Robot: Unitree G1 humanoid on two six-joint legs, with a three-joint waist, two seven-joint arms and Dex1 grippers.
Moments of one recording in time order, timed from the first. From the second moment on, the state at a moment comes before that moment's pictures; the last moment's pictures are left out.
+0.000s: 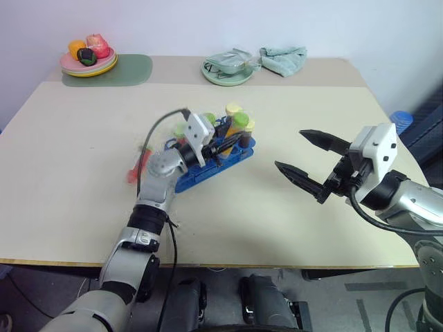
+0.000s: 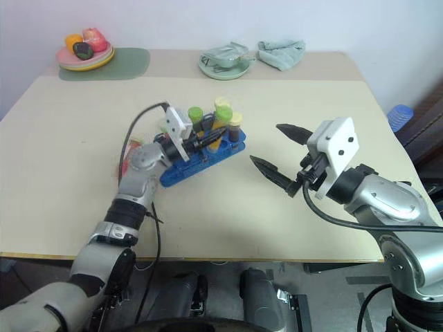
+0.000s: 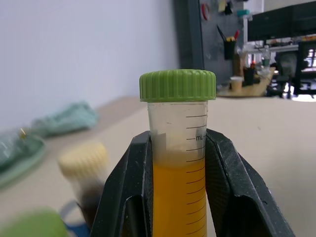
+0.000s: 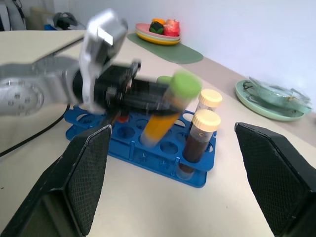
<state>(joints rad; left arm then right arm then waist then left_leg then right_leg) -0.69 0.14 -0.07 0.46 -0.20 -0.21 -0.83 -0.15 -0.74 -0.32 -0.77 0.73 0.71 0.55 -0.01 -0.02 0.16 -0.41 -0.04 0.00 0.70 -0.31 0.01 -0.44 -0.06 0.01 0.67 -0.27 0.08</state>
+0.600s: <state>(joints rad) -0.61 0.10 -0.10 0.48 -0.15 -0.34 -0.67 -0.14 -0.84 -0.40 -0.78 0.88 0.78 0.52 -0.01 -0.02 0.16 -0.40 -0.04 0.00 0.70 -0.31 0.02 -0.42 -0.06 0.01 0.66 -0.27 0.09</state>
